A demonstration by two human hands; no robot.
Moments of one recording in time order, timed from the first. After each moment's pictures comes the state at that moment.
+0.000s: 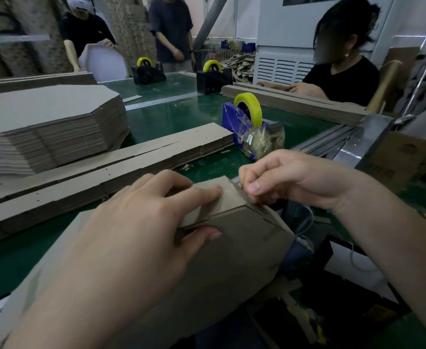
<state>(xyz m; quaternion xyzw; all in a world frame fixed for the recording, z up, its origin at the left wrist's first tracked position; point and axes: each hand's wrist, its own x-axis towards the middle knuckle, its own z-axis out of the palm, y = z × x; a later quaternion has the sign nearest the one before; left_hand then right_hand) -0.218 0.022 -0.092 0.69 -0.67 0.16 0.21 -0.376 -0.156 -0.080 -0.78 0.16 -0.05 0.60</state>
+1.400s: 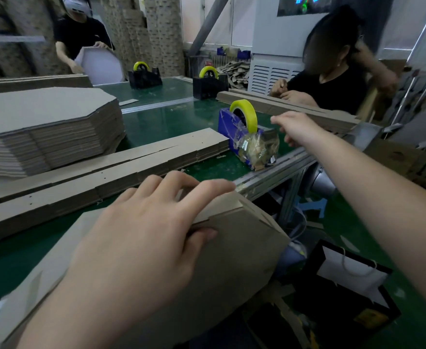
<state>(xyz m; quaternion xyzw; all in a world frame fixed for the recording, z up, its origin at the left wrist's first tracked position) -0.227 0.020 -0.085 0.70 -0.68 0.17 0.15 -0.359 -0.324 -0.094 -0.72 0.53 -0.31 0.34</state>
